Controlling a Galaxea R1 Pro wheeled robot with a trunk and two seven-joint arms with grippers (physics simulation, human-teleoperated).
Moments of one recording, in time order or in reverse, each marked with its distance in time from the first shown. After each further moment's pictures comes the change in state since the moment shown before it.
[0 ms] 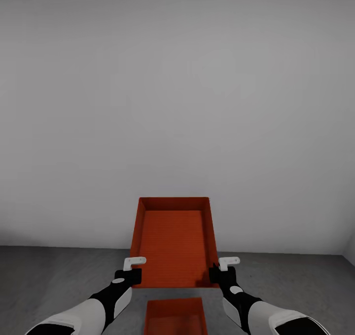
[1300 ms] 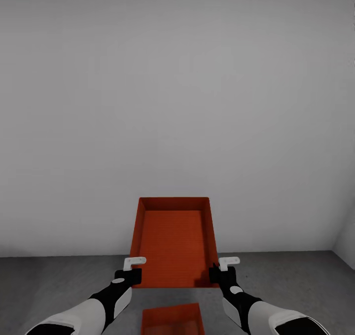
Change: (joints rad) left arm 0.000 0.000 0.000 0.000 0.000 0.000 0.000; right arm 0.000 0.000 0.000 0.000 0.000 0.000 0.000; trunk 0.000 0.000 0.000
